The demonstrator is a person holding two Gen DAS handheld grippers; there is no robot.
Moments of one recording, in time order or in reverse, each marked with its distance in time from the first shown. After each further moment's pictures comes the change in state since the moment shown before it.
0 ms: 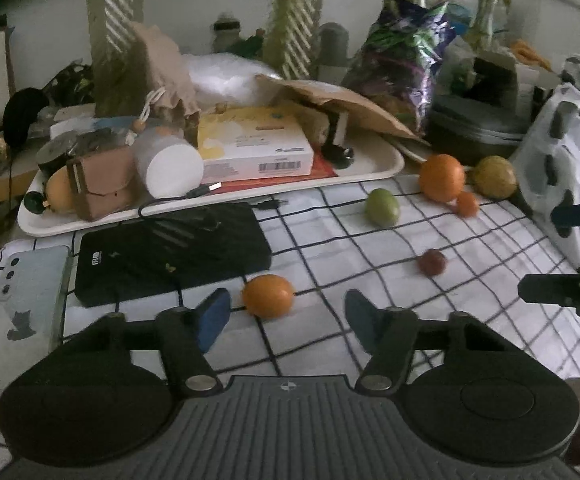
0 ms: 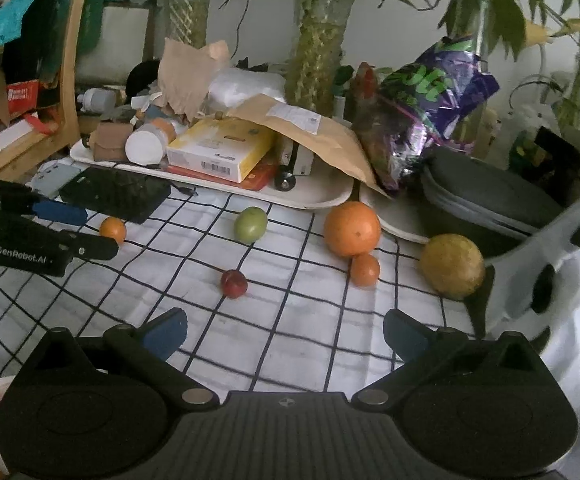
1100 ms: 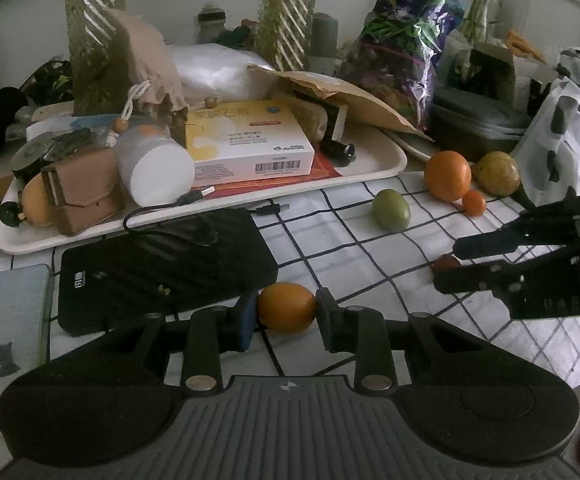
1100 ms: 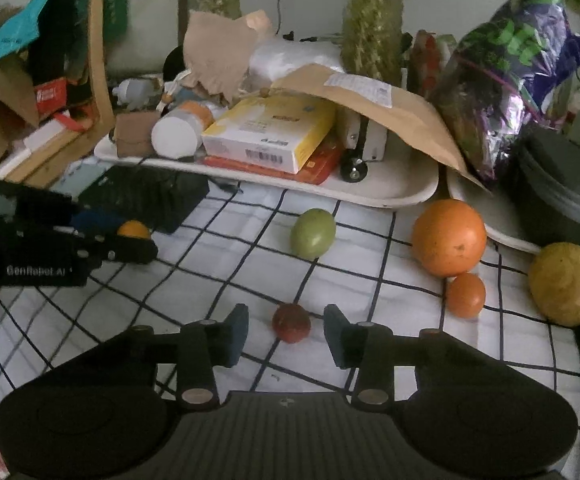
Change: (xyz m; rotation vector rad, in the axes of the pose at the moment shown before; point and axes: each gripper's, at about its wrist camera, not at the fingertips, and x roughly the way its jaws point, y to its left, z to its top) left arm 0.021 0.011 0.009 0.031 0.020 -0.052; right arm 0.070 0.010 0.018 0.045 0.057 0.200
